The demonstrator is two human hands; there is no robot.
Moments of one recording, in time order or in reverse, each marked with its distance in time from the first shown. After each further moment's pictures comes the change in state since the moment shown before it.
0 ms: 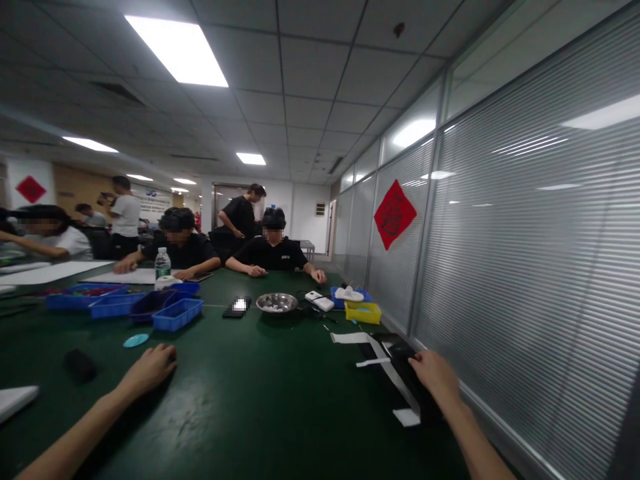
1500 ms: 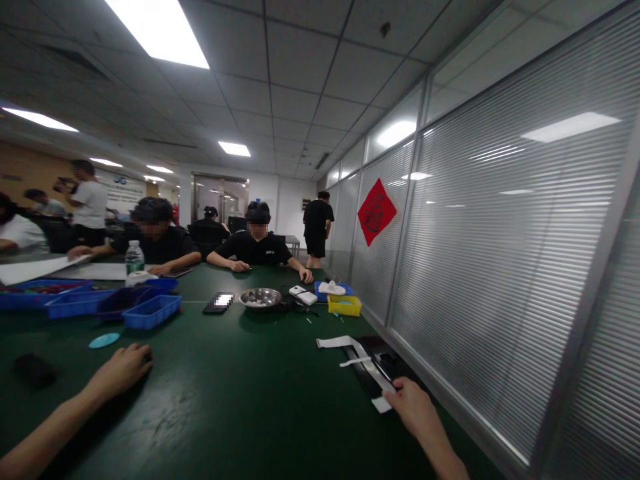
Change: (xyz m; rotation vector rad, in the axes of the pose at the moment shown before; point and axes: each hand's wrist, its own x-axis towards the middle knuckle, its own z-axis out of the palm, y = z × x) left_hand 0.002 -0.006 0.006 -0.025 -0.016 0.026; right_hand -0.095 0.007 0.010 0.297 -0.140 0.039
